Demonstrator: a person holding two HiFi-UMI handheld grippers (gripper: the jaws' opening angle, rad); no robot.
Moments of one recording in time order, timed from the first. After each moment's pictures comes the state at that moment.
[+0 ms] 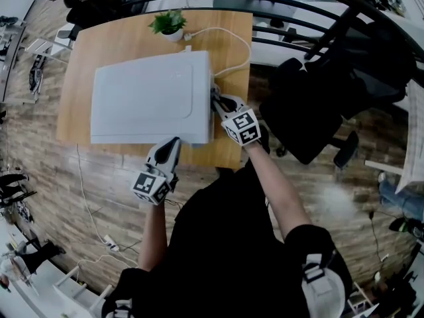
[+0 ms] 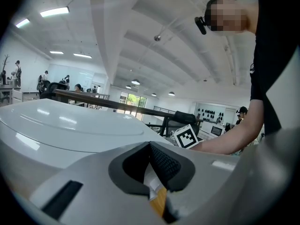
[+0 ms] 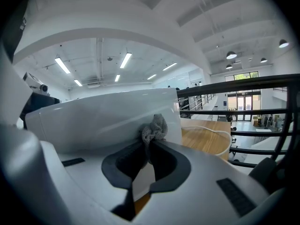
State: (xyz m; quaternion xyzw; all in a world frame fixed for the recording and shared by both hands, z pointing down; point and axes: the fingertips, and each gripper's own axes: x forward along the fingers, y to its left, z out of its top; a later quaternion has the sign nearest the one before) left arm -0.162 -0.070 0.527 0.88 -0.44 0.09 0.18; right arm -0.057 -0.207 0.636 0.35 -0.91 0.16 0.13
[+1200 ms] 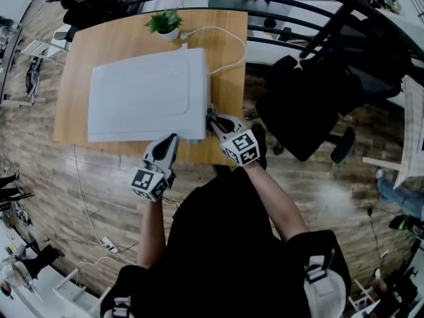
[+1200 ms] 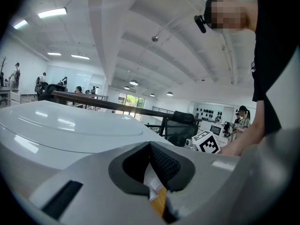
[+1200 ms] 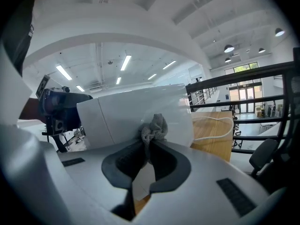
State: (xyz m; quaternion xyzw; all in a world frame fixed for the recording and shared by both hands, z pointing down) left arm -0.160 -0.070 0.528 0.88 -0.43 0.08 0.17; right arm -0.058 -0.126 0.640 0.34 -0.92 0.18 0.11
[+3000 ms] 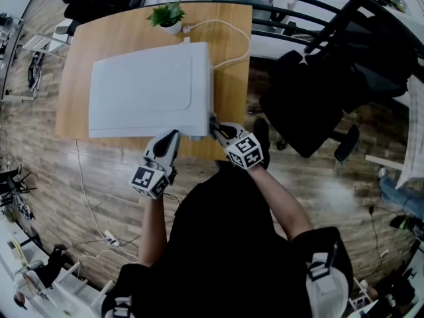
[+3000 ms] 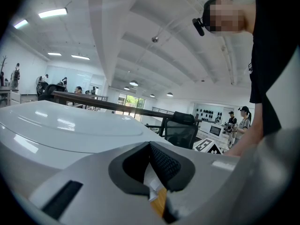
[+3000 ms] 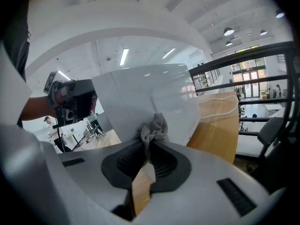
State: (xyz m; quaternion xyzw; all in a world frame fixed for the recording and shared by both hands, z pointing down) left arm -0.160 -0.070 0.527 0.88 -0.43 0.08 0.17; right arm -0.062 -0.085 0.679 0.29 -0.91 0.25 0.14
